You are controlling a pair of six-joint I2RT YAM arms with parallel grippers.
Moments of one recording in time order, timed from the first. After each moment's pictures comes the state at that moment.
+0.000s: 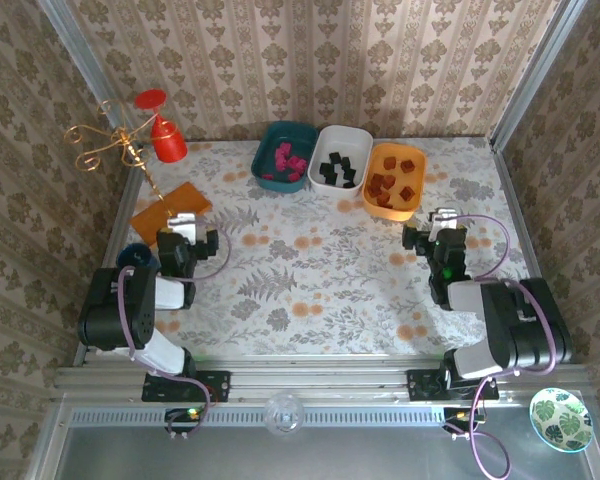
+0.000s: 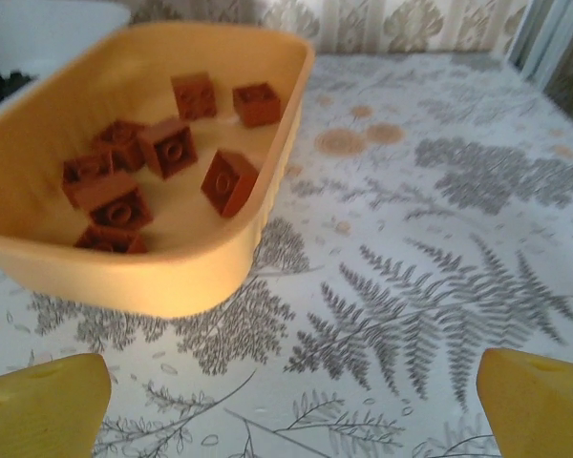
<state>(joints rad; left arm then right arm) -0.04 1.57 0.35 0.91 -0.06 0.09 0.03 1.48 0.34 0.78 0.17 0.03</state>
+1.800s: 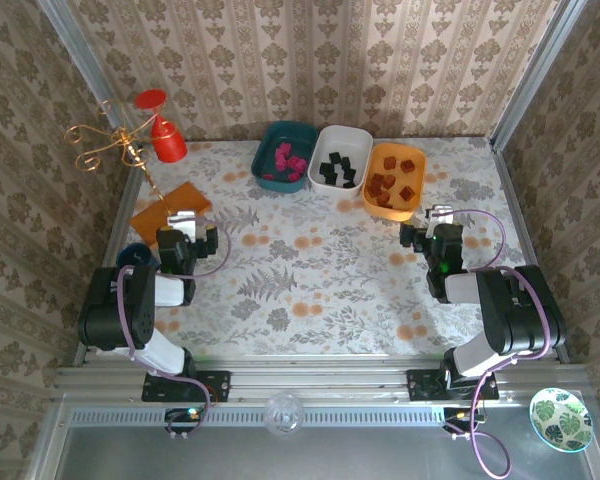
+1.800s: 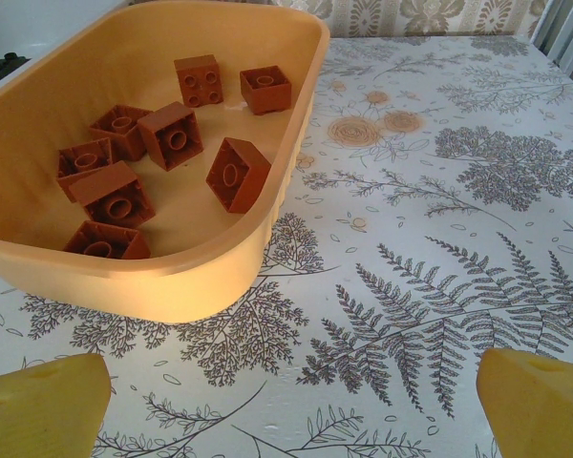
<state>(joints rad) -0.04 1.57 0.37 0.86 -0.08 0.09 0.03 1.53 0.39 0.76 0.16 0.04</state>
